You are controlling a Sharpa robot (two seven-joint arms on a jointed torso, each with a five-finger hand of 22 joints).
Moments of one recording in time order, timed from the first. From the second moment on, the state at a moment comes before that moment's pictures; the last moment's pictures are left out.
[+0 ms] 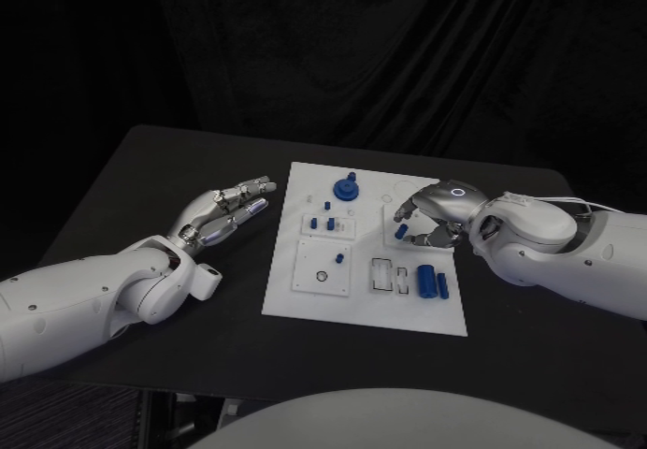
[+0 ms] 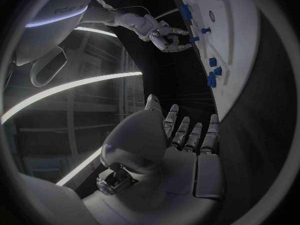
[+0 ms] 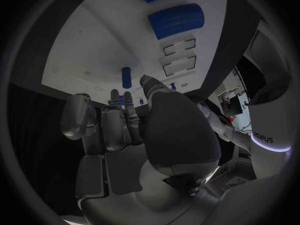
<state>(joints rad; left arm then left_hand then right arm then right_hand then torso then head) 1.12 -0.92 -0.21 1.46 -0.41 -0.22 0.68 1.40 0.26 -0.28 0.29 0.12 0.56 0.02 0.06 0.07 0.16 0.10 0.24 0.04 0.12 0.18 0.02 0.02 0.16 0.15 0.29 0.08 0.47 1.27 -0.97 -0.25 1.63 -1.76 -0.32 -0.16 1.40 -0.18 0.24 0.26 0.29 0.83 0.11 0.12 0.27 0.85 0.13 0.23 0.26 1.45 0.03 1.40 1.25 0.06 1.39 0.13 1.18 1.31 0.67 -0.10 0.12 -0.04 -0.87</state>
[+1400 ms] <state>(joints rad) 1.11 -0.92 -0.21 1.45 -0.41 -0.22 0.68 1.40 0.27 -0.28 0.29 0.12 0.56 0.03 0.06 0.07 0.16 0.10 0.24 0.04 0.12 0.18 0.02 0.02 0.16 0.15 0.29 0.08 0.47 1.24 -0.90 -0.25 1.52 -1.75 -0.32 -0.11 1.44 -0.15 0.32 0.16 0.29 0.90 0.11 0.21 0.41 0.91 0.09 0.34 0.32 1.47 0.01 1.41 1.27 0.06 1.41 0.12 1.22 1.31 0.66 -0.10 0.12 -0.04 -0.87</state>
